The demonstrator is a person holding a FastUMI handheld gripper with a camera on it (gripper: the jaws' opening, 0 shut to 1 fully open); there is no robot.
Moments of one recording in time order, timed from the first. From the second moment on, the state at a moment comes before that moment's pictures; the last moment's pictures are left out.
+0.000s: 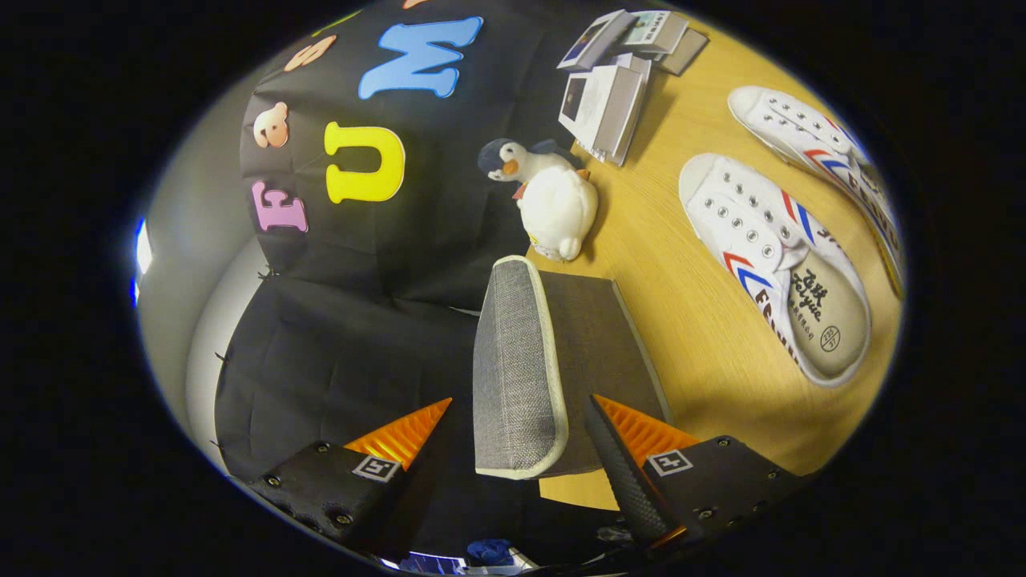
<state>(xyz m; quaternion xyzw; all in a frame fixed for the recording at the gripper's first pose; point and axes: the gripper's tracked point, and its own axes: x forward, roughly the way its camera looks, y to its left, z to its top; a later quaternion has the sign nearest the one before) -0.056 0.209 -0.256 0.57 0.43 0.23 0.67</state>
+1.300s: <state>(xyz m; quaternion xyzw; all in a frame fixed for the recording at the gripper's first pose) -0.056 0.238 -0.253 0.57 0.45 0.24 0.65</state>
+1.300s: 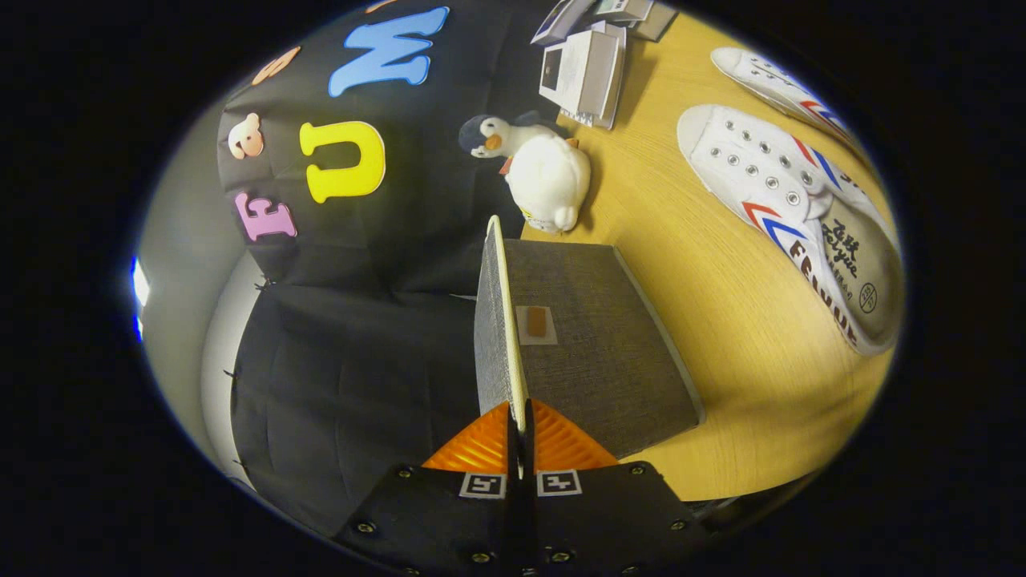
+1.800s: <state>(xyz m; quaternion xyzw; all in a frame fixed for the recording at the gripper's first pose) -0.052 0.260 -0.173 0.51 0.43 0.31 0.68</state>
